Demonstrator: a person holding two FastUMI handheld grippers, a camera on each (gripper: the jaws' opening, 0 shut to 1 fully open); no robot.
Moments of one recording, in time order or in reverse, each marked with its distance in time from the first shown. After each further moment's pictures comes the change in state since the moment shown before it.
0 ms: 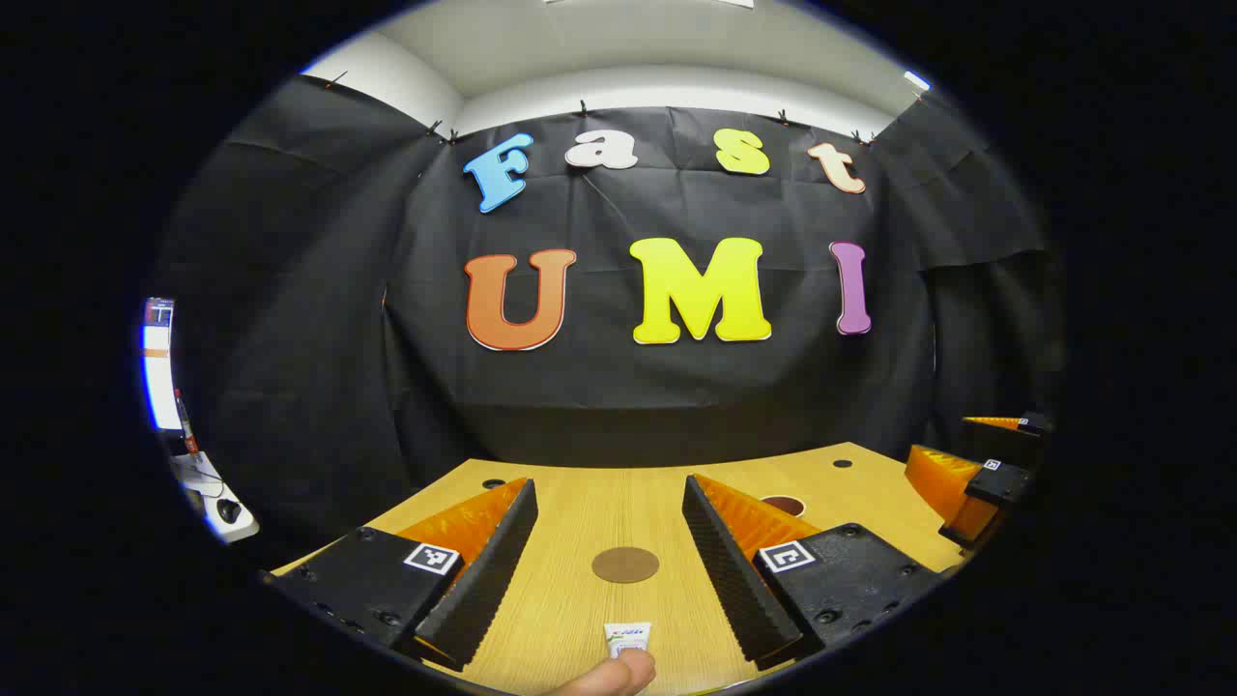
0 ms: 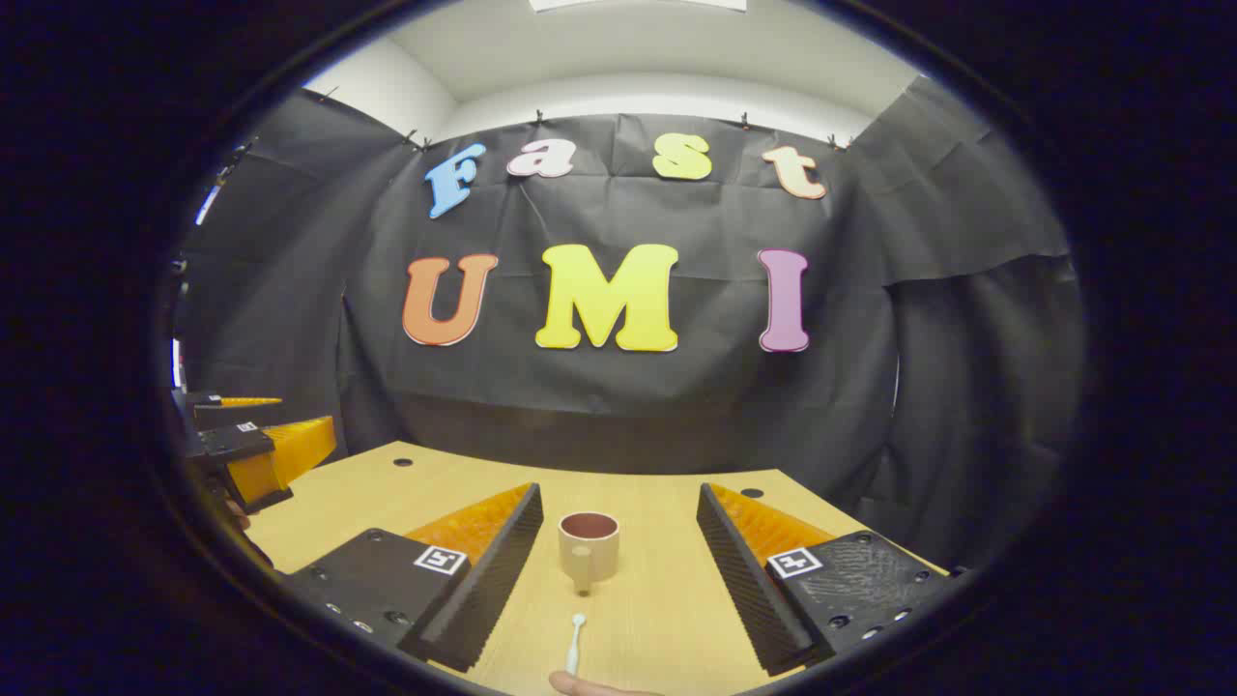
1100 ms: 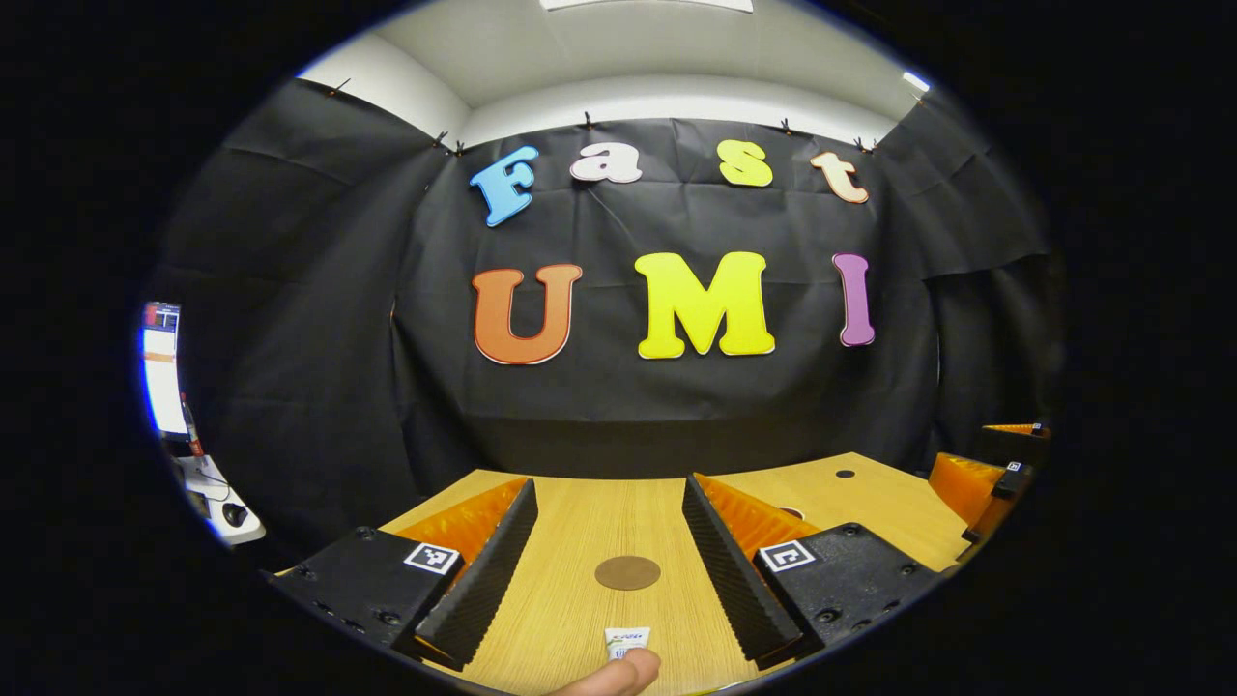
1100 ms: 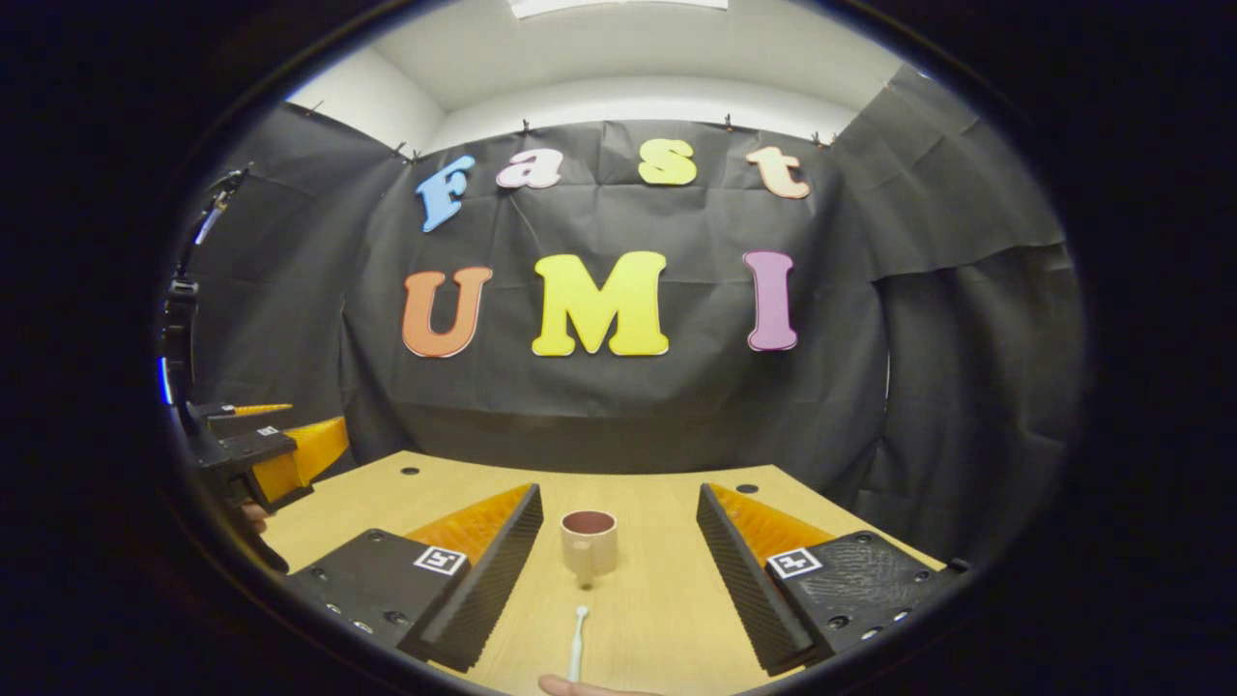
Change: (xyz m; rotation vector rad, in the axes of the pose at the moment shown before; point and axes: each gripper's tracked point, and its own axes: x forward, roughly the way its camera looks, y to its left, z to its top) left arm -0.010 0.002 0.021 -0.008 -0.056 0.036; right arm -0.020 -0.013 0.005 0.035 0.001 0.003
